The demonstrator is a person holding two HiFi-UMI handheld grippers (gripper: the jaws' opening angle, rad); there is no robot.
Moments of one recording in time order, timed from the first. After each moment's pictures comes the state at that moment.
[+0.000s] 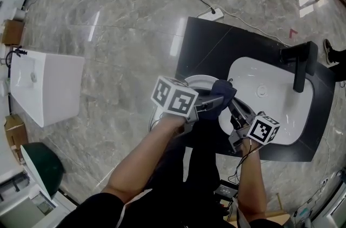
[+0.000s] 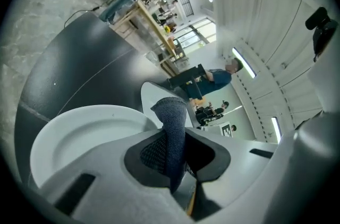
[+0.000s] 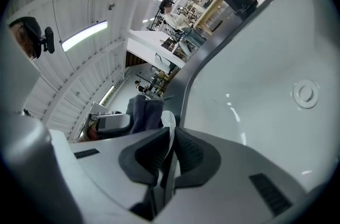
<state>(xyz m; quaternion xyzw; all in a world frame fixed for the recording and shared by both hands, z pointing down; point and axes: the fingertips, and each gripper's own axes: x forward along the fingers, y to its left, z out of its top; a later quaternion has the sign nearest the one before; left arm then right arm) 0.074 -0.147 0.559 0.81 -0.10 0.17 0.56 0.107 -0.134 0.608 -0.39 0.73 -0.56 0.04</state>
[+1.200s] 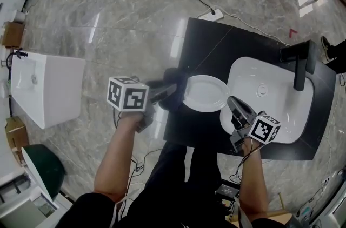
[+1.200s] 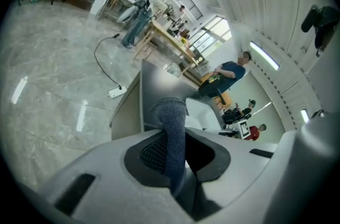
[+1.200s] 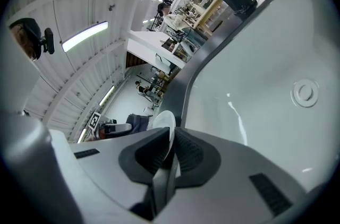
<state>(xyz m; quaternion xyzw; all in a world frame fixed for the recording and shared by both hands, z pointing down) -0.076 -0.184 0.561 0.80 -0.24 0.23 0.50 0.106 -0.132 0.607 -0.39 0.73 -0.56 0.04</state>
